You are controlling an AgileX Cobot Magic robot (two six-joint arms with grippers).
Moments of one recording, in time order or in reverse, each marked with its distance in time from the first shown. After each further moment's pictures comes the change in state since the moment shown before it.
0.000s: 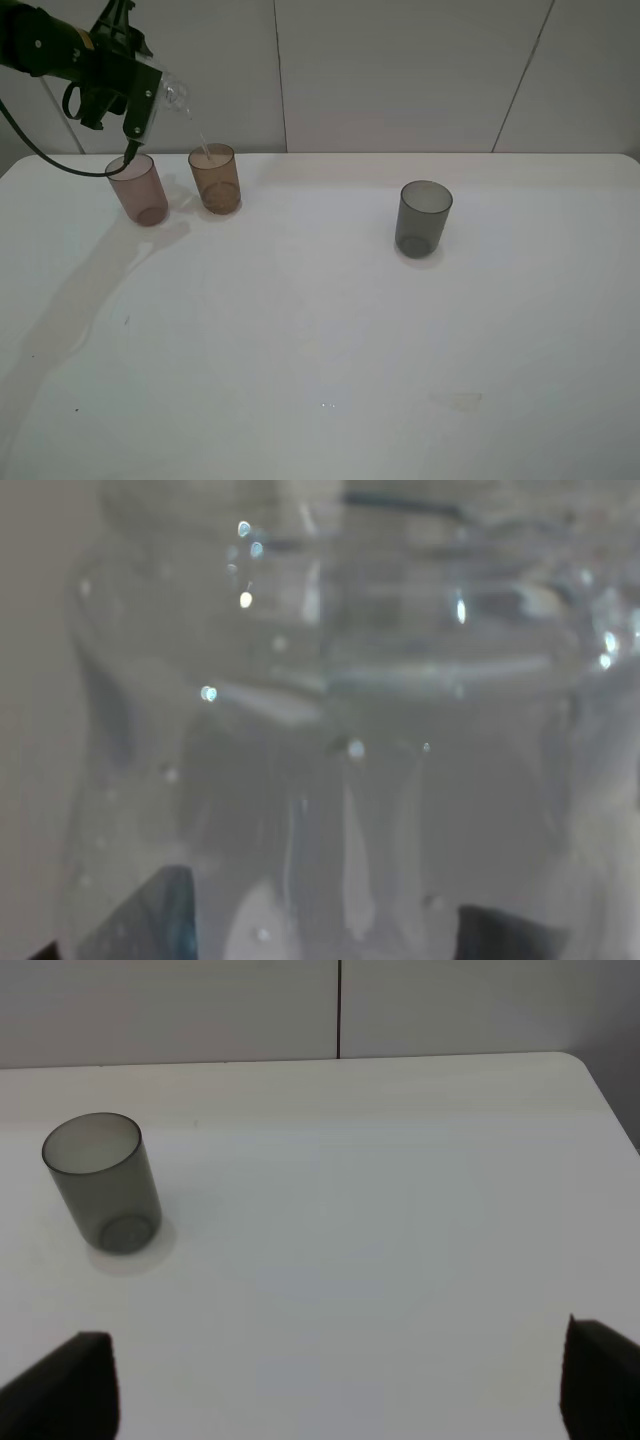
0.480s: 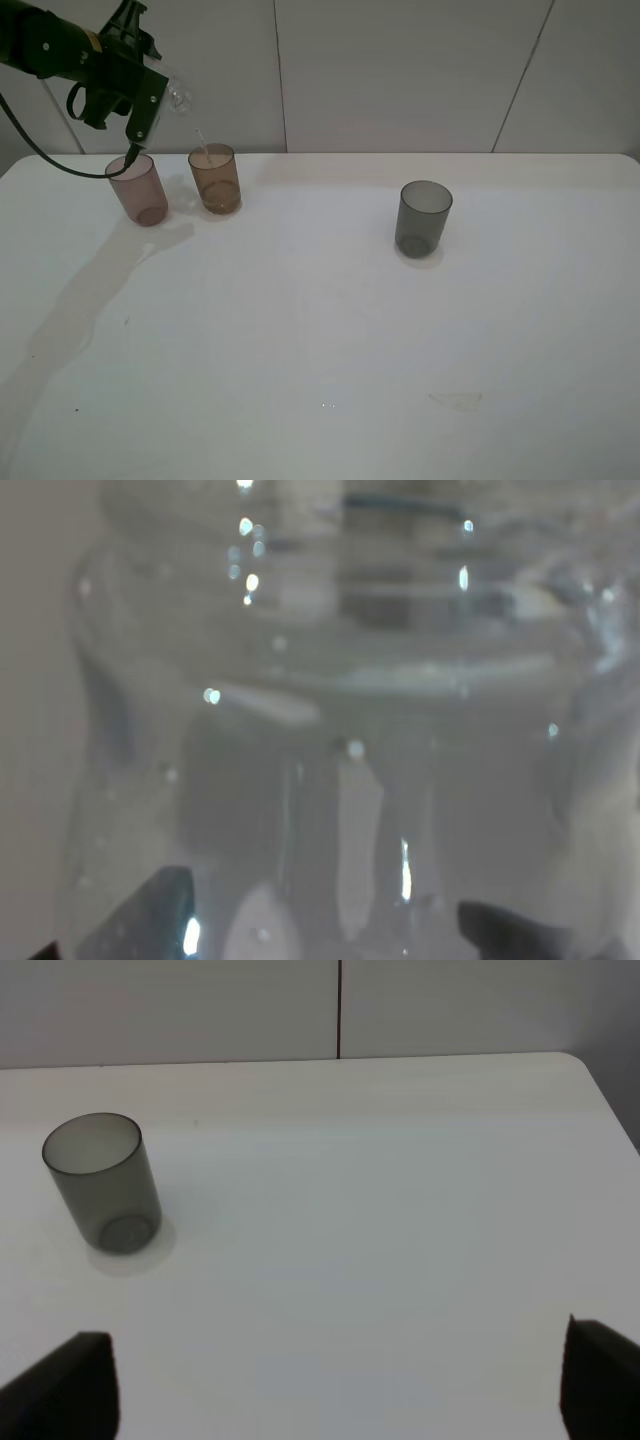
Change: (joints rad) left arm -0.014 0.007 0.000 0.025 0.000 0.035; right arm 0.000 0.000 0.000 0.000 0.000 0.000
